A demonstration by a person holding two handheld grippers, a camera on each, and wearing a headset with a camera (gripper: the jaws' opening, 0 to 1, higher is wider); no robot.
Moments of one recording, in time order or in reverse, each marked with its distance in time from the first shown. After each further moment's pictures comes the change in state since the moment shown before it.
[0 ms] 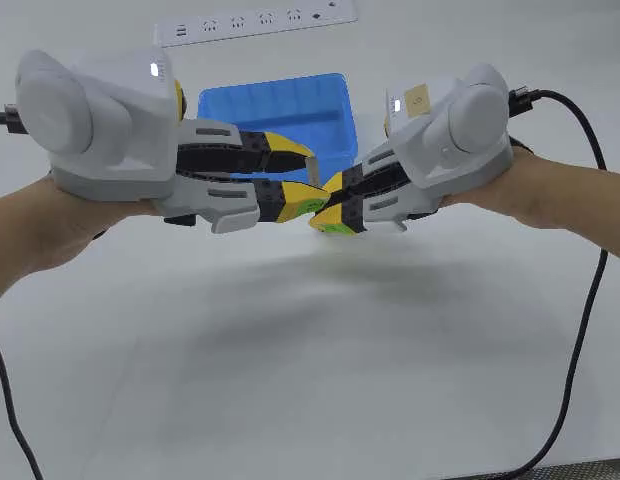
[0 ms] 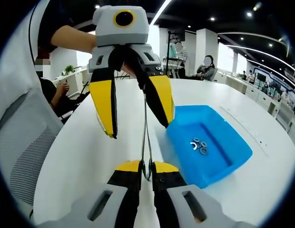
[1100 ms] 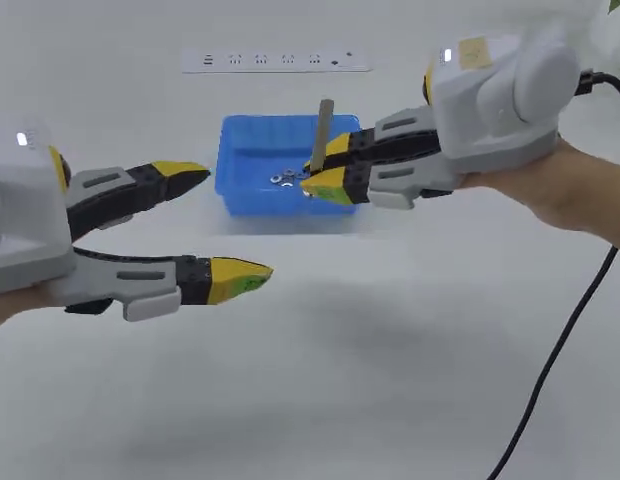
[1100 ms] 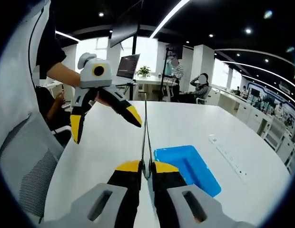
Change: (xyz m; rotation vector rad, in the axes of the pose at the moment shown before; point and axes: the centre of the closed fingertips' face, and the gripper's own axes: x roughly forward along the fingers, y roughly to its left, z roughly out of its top) left arm -0.092 -0.015 -0.011 -0.180 -0.116 0.298; right arm -0.036 -0.014 0.089 -0.068 -0.113 -0.082
